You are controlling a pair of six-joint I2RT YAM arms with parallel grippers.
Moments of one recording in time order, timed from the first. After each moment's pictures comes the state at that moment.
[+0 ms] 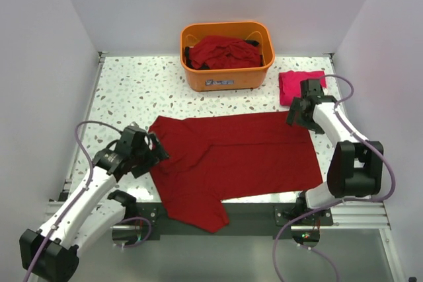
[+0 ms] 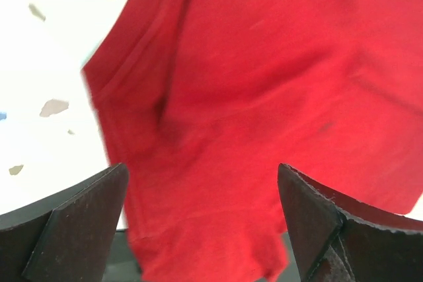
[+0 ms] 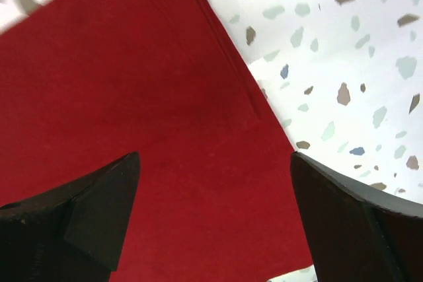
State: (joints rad) left arm -0.38 0.77 0.58 -0.84 -0.01 -0.94; right arm 0.01 1.52 1.06 -0.72 0.32 0.37
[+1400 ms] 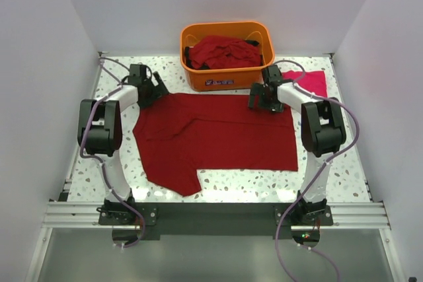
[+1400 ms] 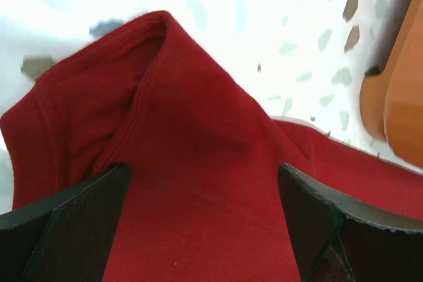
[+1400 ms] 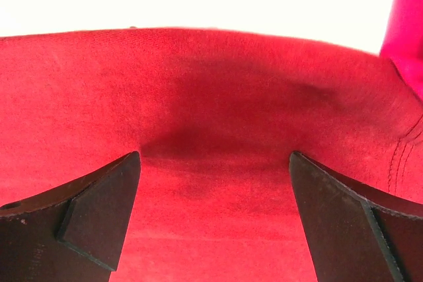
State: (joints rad) left arm -0.05 1.96 1.29 -0.22 0.05 -0.60; right arm 0.23 2.00 1.40 -0.50 0.09 0.39
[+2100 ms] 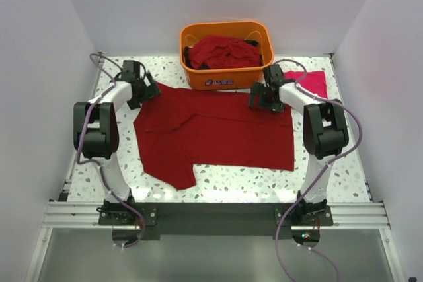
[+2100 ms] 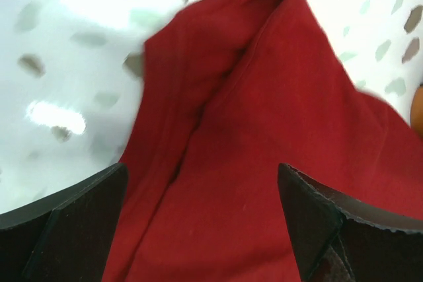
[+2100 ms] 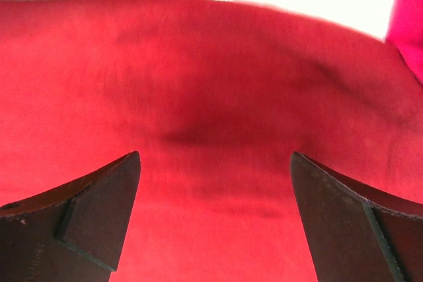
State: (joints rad) left arm -0.01 1.98 1.40 -0.40 -0.03 -0.53; right arm 0.23 2.00 1.42 -0.51 0.06 0.40
